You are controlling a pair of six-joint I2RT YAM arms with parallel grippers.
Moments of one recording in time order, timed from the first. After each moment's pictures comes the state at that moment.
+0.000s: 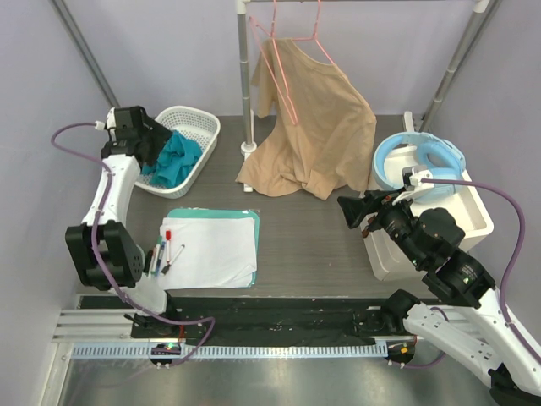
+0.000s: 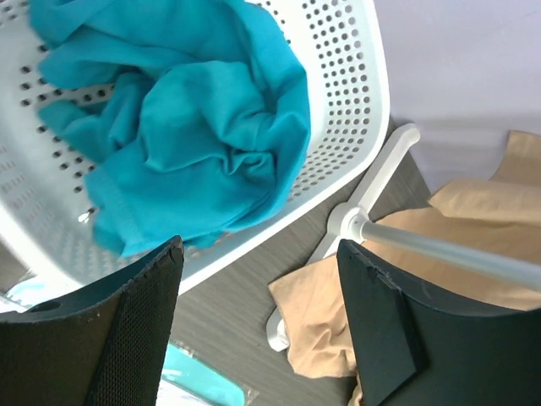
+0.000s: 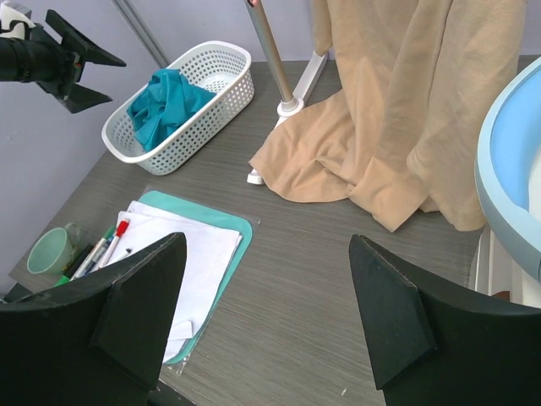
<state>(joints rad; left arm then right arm) 0.09 1.63 1.46 -0.48 -0.06 -0.87 0.69 0.56 0.90 -0.42 0.23 0.36</state>
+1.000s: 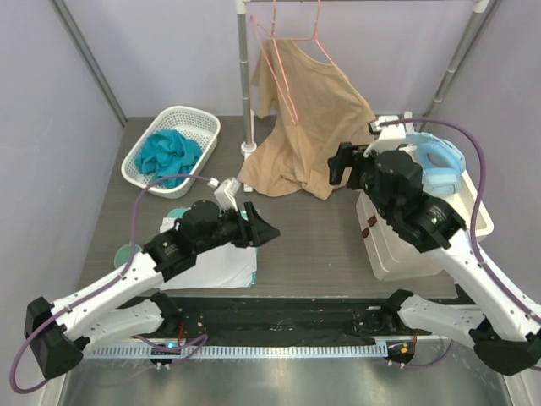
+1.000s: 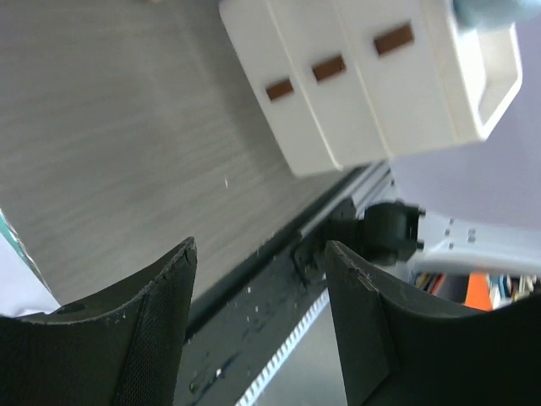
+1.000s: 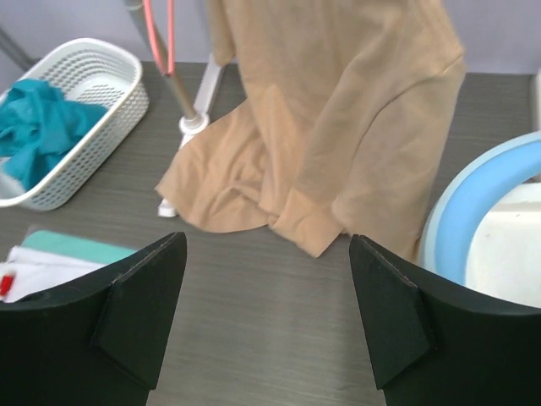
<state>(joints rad) -0.82 0.91 0.74 -0.16 0.13 -0.84 0.69 0.97 1.25 -0.53 0.44 0.29</state>
